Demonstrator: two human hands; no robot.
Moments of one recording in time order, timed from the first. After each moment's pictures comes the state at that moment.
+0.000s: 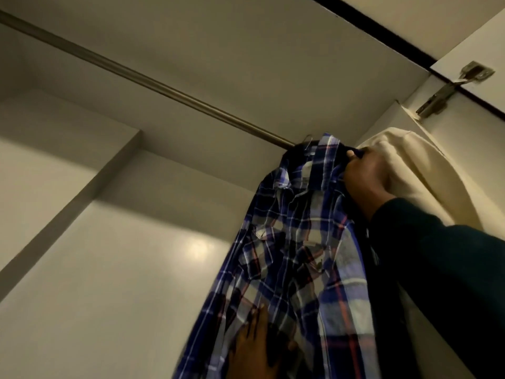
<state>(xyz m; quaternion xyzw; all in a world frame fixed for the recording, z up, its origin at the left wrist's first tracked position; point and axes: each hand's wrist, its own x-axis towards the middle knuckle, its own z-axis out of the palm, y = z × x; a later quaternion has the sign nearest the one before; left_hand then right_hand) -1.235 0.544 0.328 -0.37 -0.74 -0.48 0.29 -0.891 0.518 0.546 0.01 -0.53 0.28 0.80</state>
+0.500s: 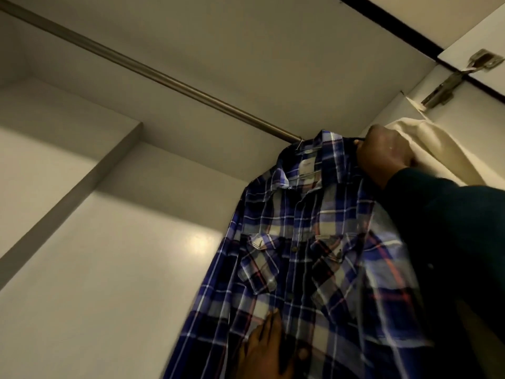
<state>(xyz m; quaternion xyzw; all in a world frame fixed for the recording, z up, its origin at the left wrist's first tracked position) -1.137 0.498 0.308 -0.43 -0.78 -0.32 0.33 -0.861 0.535 0.563 -0.18 -0.60 -0.04 0.78</state>
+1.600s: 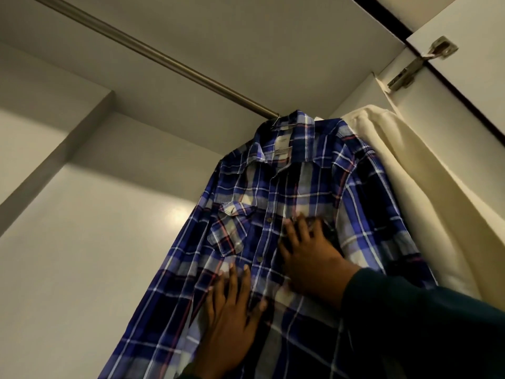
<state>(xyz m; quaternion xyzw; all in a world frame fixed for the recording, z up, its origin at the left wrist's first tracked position) -1.133 0.488 0.264 -0.40 -0.71 -0.36 0.46 -0.936 0.546 0.372 -0.23 -0.75 -0.54 0.29</state>
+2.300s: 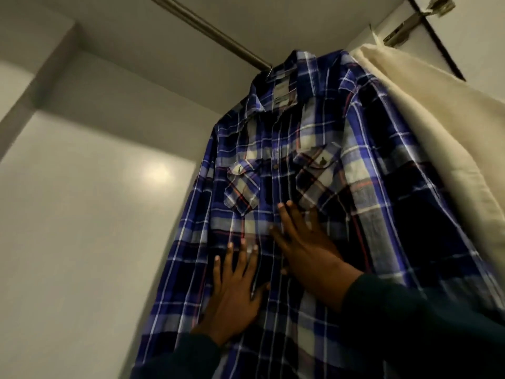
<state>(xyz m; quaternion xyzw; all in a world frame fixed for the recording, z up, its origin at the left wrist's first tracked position) -1.119 0.481 0.205 -0.47 -0.70 -0.25 0.47 -0.926 0.531 0.289 -0.26 -0.77 -0.51 0.29</state>
